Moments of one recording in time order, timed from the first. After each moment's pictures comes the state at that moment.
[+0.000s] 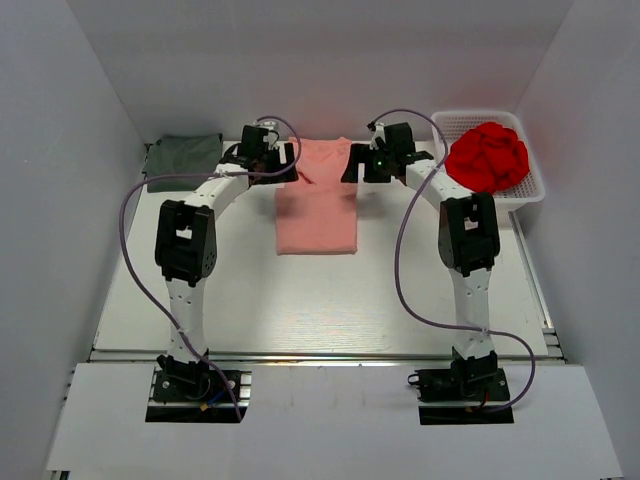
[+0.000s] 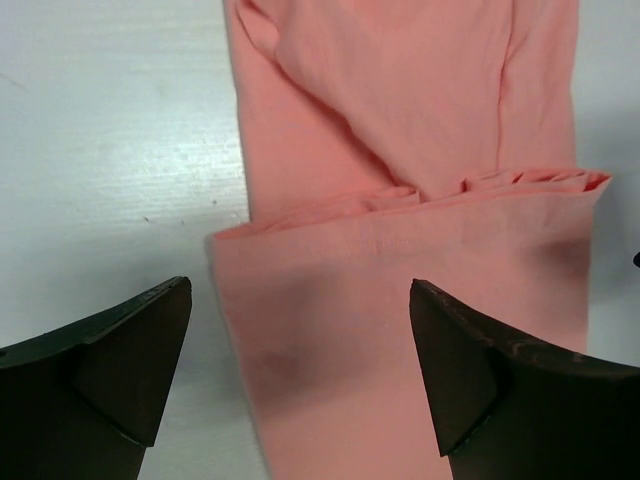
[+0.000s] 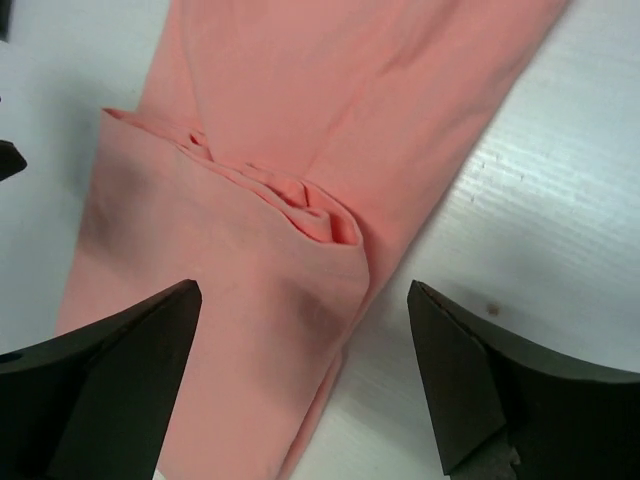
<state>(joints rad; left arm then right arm) -0.28 2.15 1.76 -0.33 0.10 -0.28 0.31 2.26 1.86 -0.31 -0.41 0.22</state>
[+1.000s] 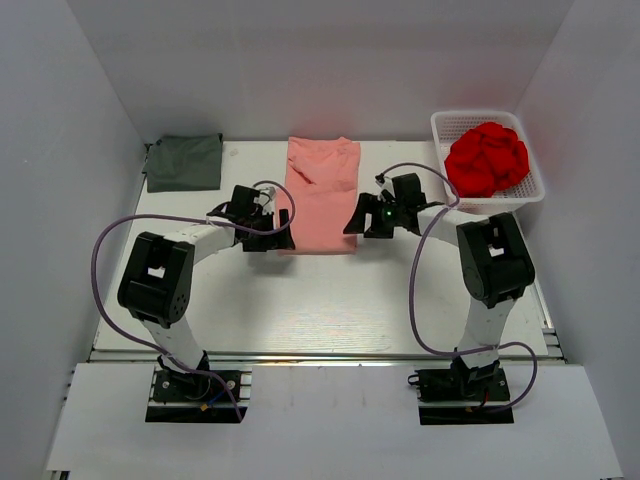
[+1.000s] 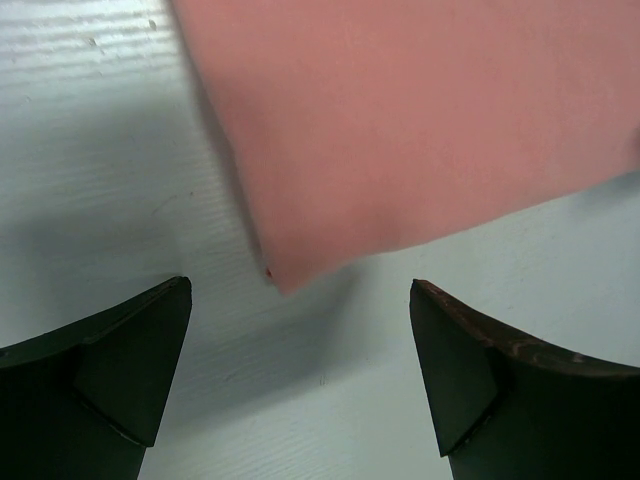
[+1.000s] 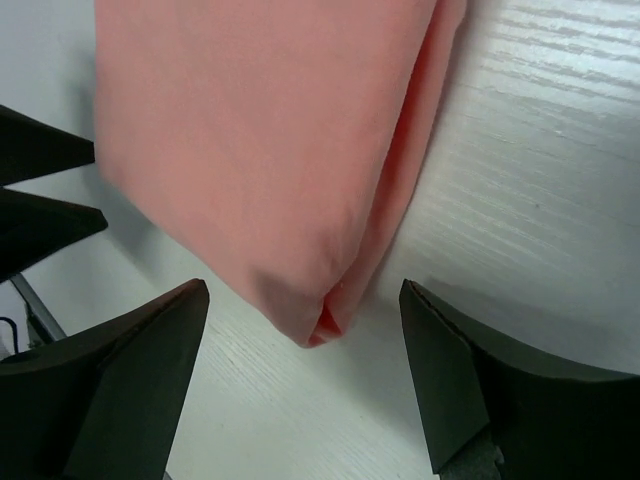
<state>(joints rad) -0.31 1.75 1.03 -0.23 0.27 -0.31 0.34 1.89 1.13 -0.06 -0.54 0.41</state>
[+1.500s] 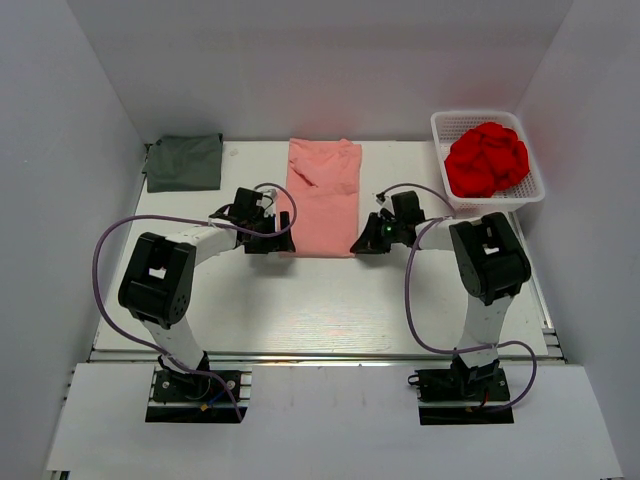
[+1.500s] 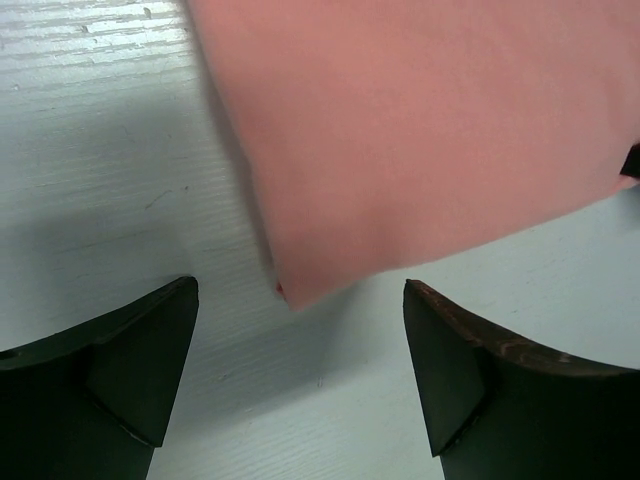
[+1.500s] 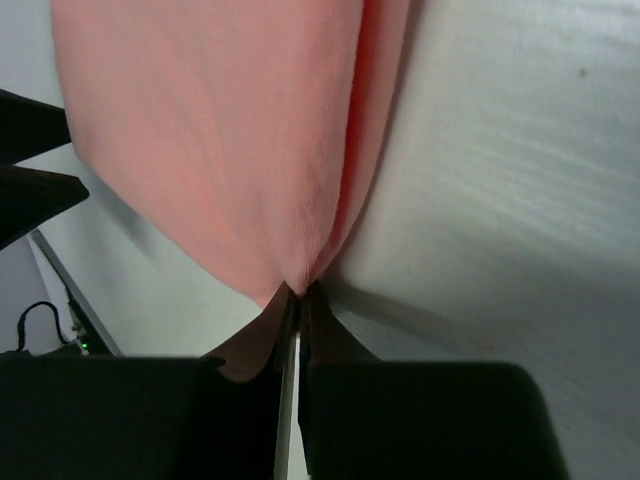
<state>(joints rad) -0.34 1.74 1.01 -0.22 0.24 -0.32 0.35 1.93 1.00 0.07 -0.59 0.53</state>
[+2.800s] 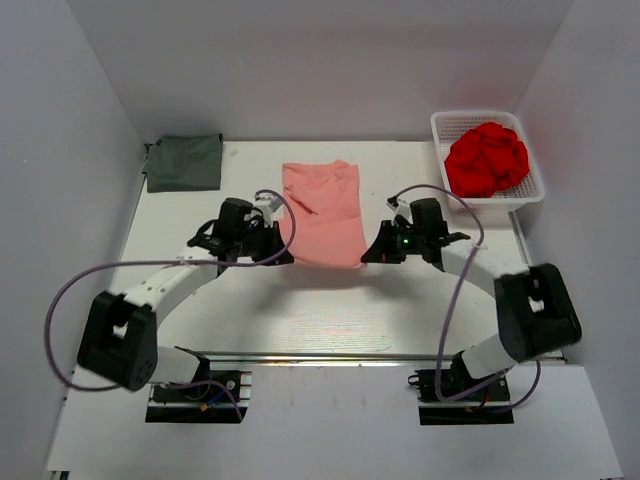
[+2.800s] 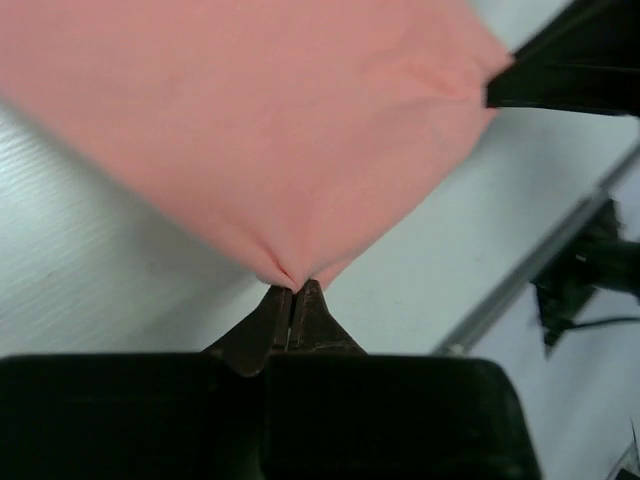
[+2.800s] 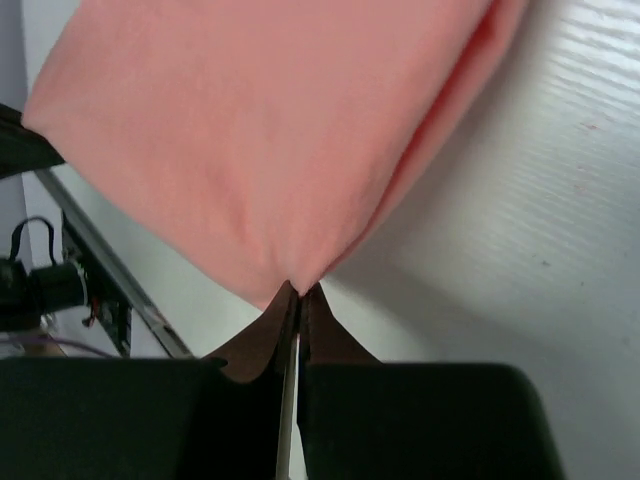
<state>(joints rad) -0.40 1.41 0.83 -0.23 0.44 -0.32 0.35 1.55 0.77 -0.03 -0.61 0.44</state>
